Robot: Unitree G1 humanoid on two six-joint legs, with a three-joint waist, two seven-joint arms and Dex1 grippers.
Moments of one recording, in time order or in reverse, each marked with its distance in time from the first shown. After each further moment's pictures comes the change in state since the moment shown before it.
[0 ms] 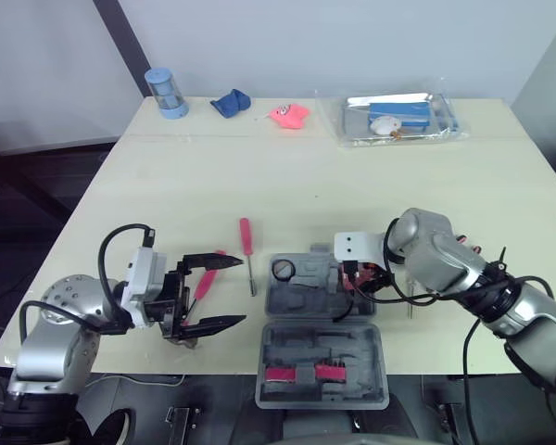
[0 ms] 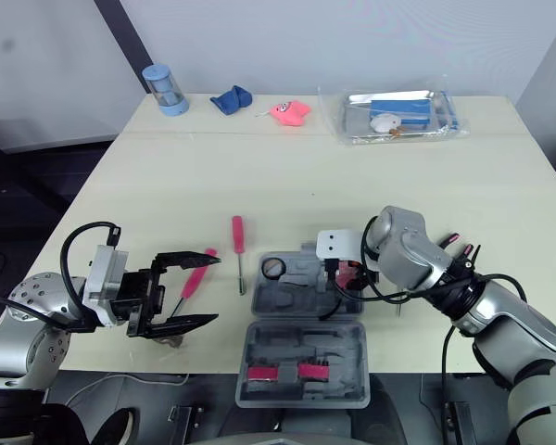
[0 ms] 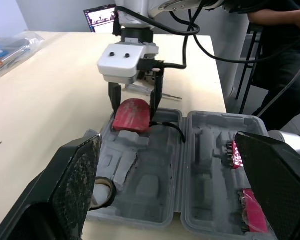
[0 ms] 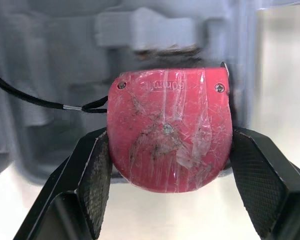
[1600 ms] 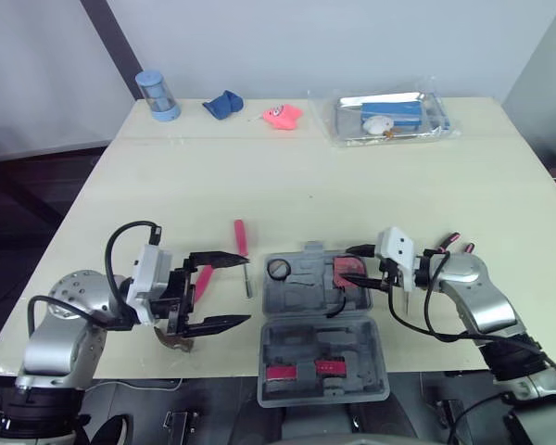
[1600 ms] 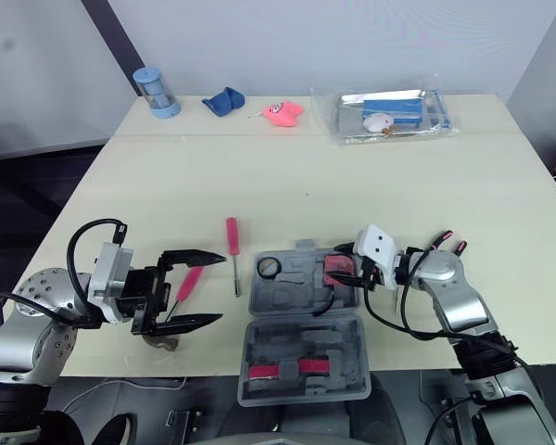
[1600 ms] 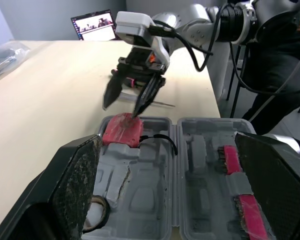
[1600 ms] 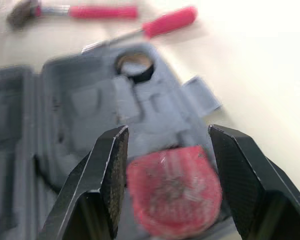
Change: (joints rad) left arm -0.037 -0.008 -0.024 -0.002 -0.001 0.009 -0.015; right arm 0.530 0.154 -0.634 0.129 0.461 -0.817 -0.194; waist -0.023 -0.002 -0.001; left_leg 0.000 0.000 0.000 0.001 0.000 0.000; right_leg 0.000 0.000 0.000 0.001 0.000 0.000
